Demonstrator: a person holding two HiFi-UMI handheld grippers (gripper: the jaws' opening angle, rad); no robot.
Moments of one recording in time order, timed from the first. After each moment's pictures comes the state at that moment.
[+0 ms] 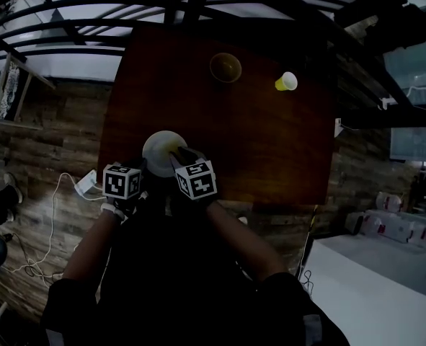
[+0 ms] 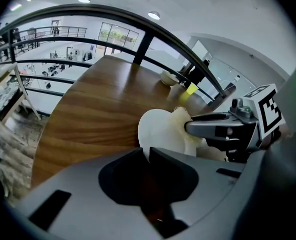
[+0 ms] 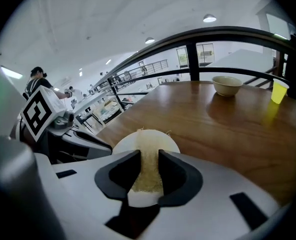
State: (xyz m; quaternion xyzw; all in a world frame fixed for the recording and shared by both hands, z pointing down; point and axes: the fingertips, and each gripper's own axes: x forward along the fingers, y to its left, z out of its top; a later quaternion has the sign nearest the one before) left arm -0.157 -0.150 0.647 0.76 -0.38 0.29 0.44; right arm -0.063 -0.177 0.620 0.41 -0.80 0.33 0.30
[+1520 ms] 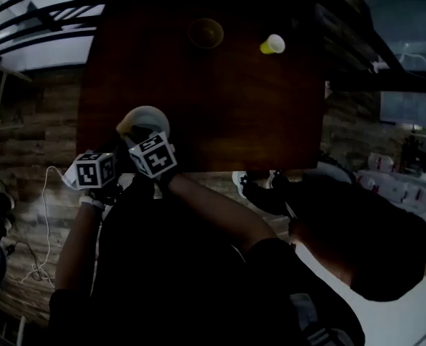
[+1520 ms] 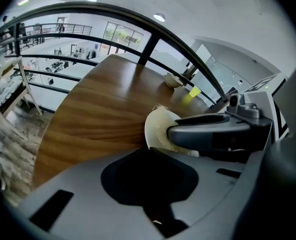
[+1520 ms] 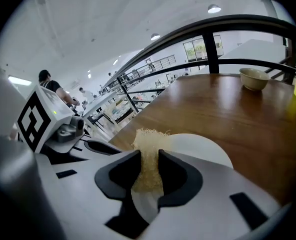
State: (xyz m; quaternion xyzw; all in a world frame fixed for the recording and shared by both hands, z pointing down) left arm -0.156 -0.163 0.664 0.76 -0.36 0.29 0.45; right arm -0.126 -0.188 0.634 0.37 -0.80 0.37 0.29
